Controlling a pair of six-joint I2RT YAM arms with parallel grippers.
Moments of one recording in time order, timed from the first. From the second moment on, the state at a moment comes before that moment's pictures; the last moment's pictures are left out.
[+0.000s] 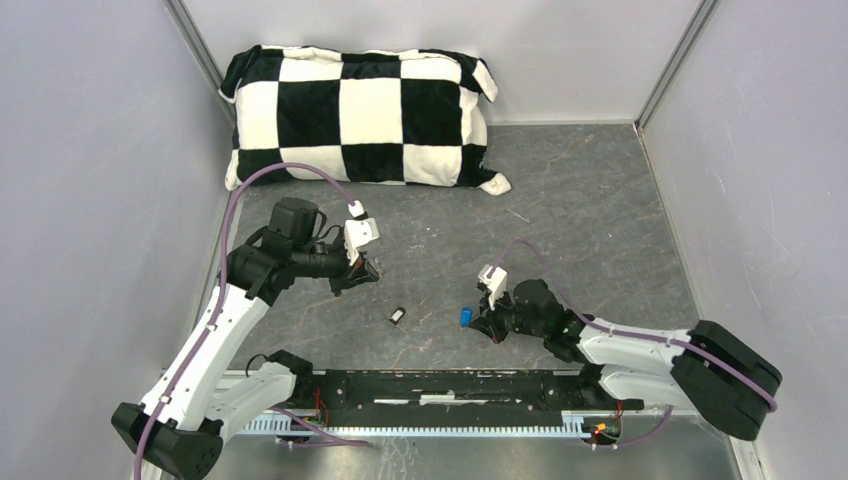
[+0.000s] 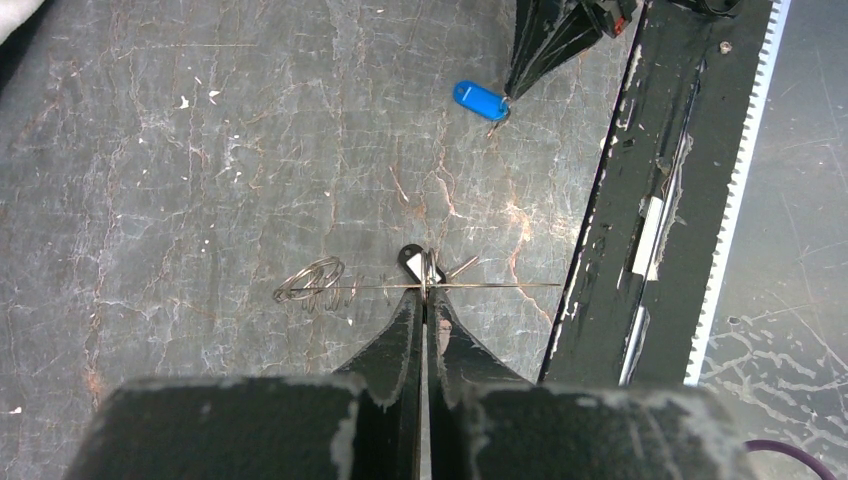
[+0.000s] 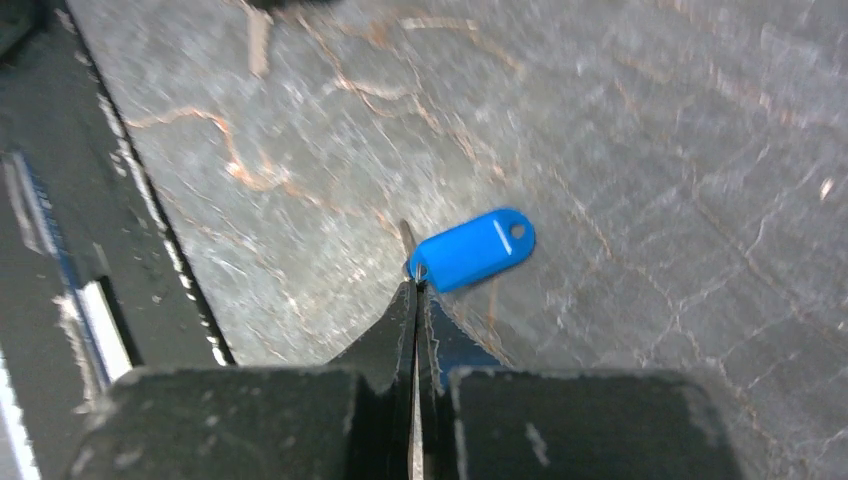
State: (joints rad) left arm -0.40 0.92 1.01 -0.89 0.70 0.54; right arm 0.87 1.12 0.19 0.39 -0.24 0.15
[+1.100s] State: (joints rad) left arm -0.42 0.88 0.91 -0.73 0.71 0.32; right arm 1.05 1.30 1.00 -0.02 -0.31 0.00
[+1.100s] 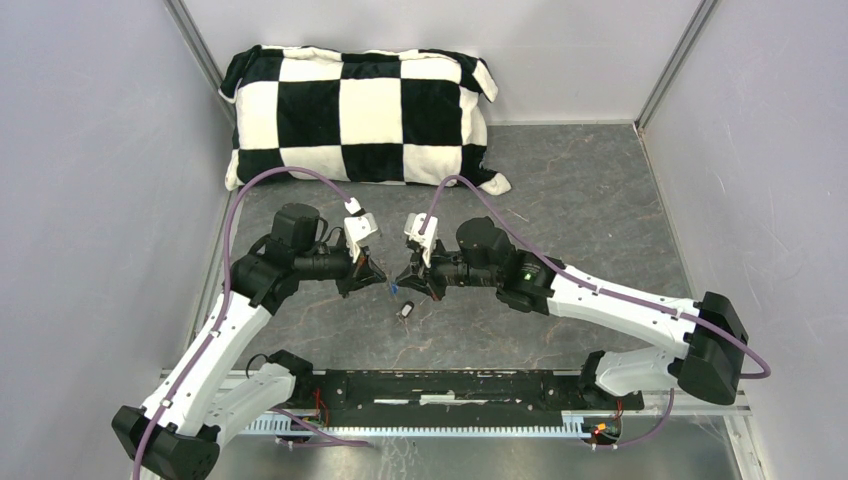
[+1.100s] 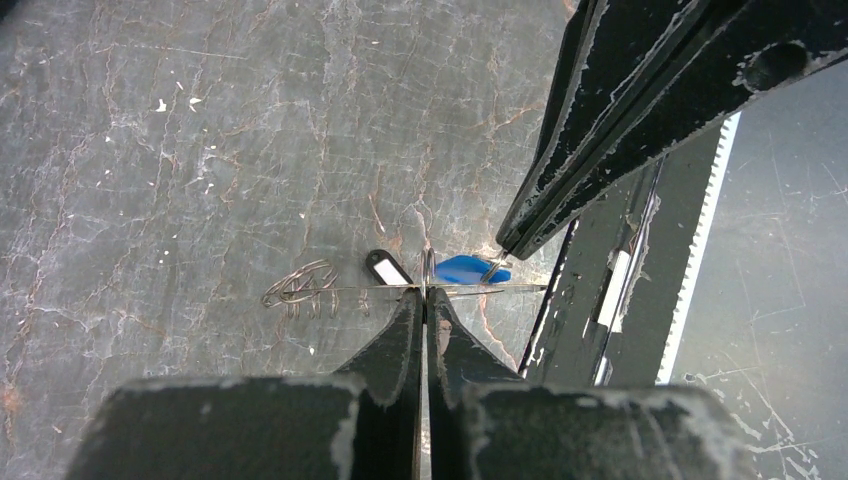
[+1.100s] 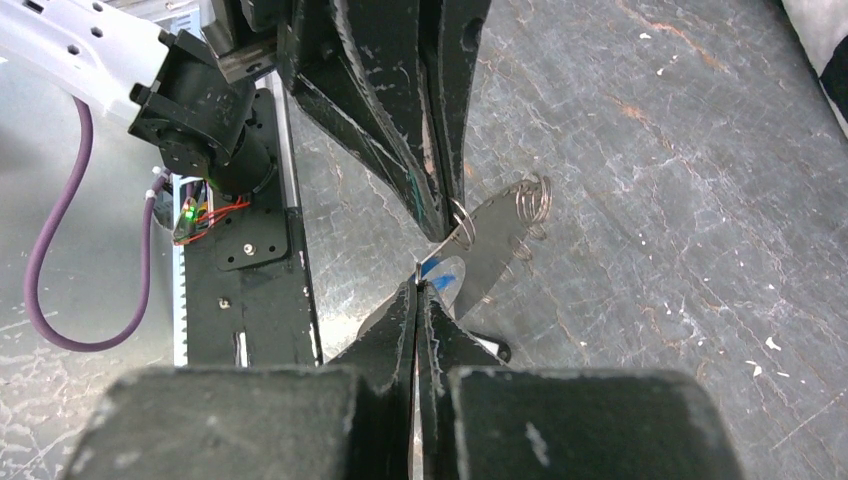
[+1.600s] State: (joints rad) left arm -0.42 0.88 0.91 -0.73 0.71 0.32; right arm 1.09 1.32 1.00 0.09 -0.26 0.03
